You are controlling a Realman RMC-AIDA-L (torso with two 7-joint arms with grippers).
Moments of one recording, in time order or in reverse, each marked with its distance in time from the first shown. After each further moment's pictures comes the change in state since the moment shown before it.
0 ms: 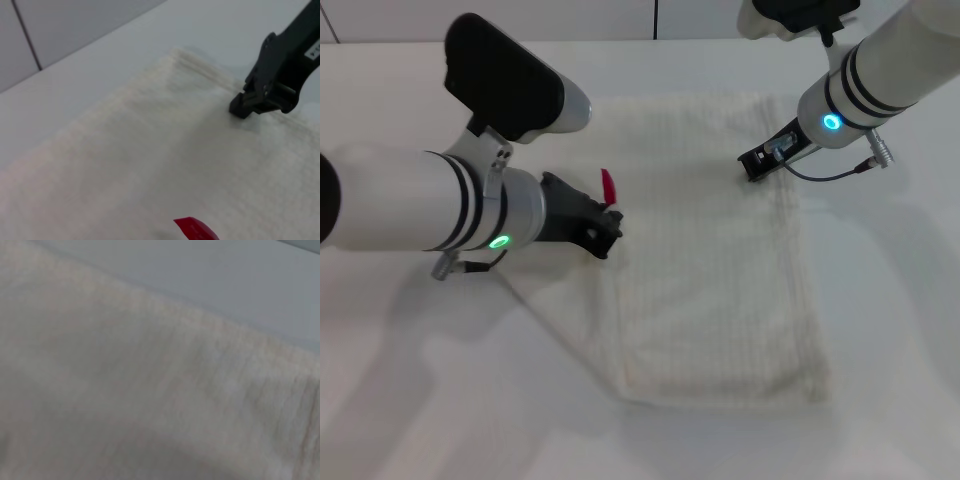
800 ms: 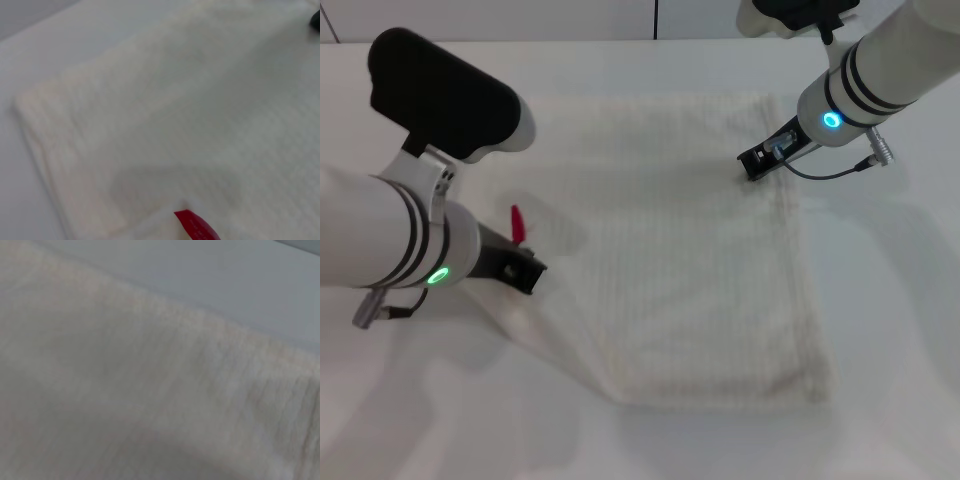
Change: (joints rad) left arm 0.101 0.001 0.066 -0.313 0.348 -0.373 -0.374; right arm -0.001 0.000 0.000 -0.013 -0.002 -0.013 0.000
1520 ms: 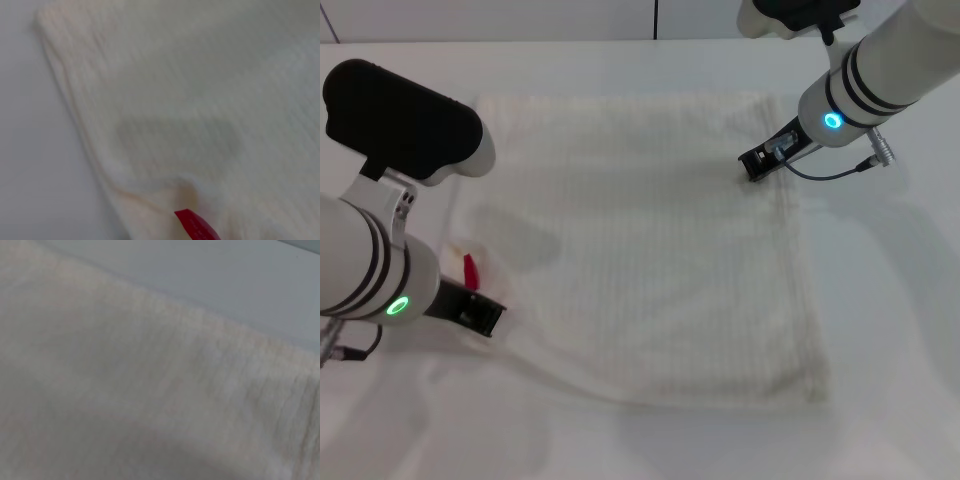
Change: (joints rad) left arm 0.011 0.005 -0.025 -0.062 0.006 -0.220 -0.082; right arm -0.002 0.000 0.000 -0.003 -0.003 -0.003 0.000
